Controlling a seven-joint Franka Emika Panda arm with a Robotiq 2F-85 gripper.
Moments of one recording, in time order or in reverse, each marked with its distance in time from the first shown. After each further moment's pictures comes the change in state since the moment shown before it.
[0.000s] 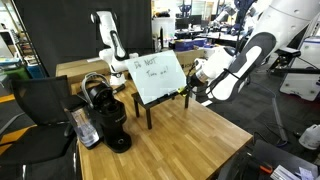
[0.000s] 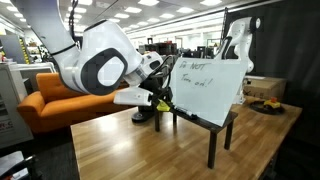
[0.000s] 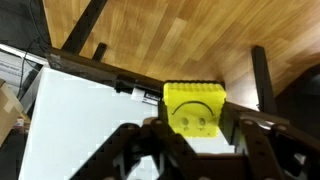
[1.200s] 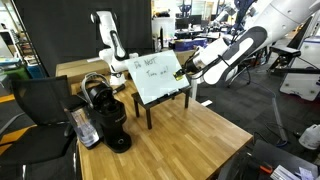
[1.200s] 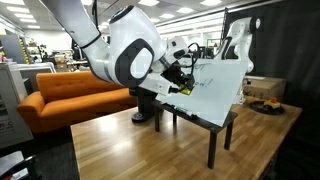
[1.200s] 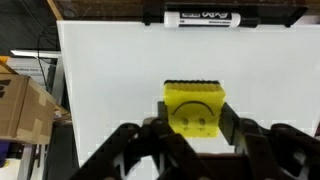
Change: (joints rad) arm -0.292 0.152 0.281 0.226 0.000 -0.002 0.187
